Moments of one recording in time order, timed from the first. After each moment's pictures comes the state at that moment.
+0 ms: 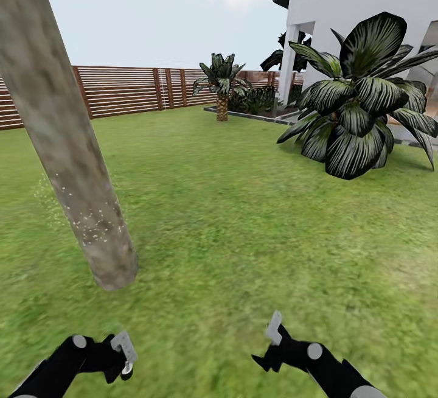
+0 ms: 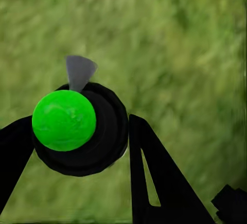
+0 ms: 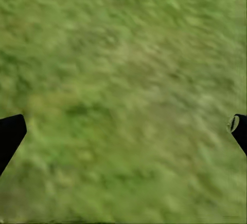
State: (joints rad) left arm -0.45 0.21 0.10 -0.61 -0.71 0.08 -0.82; right arm -0.52 -0.07 0.28 -0.40 0.37 -0.20 0.49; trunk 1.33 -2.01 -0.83
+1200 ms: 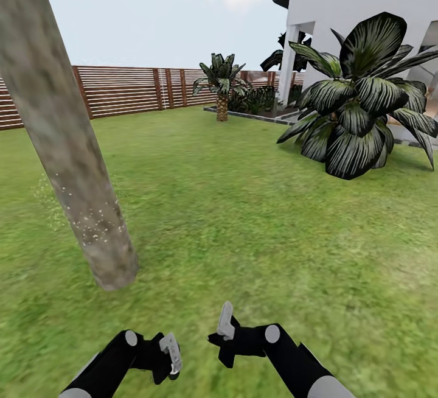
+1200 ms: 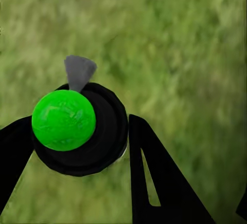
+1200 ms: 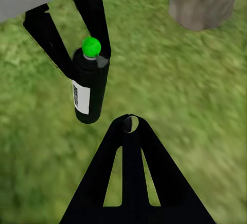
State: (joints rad) left arm -0.47 0.02 -0.06 -0.62 -0.75 0.08 -0.83; right arm -0.52 0.11 0.31 -0.59 0.46 -0.20 0.76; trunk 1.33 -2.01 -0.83
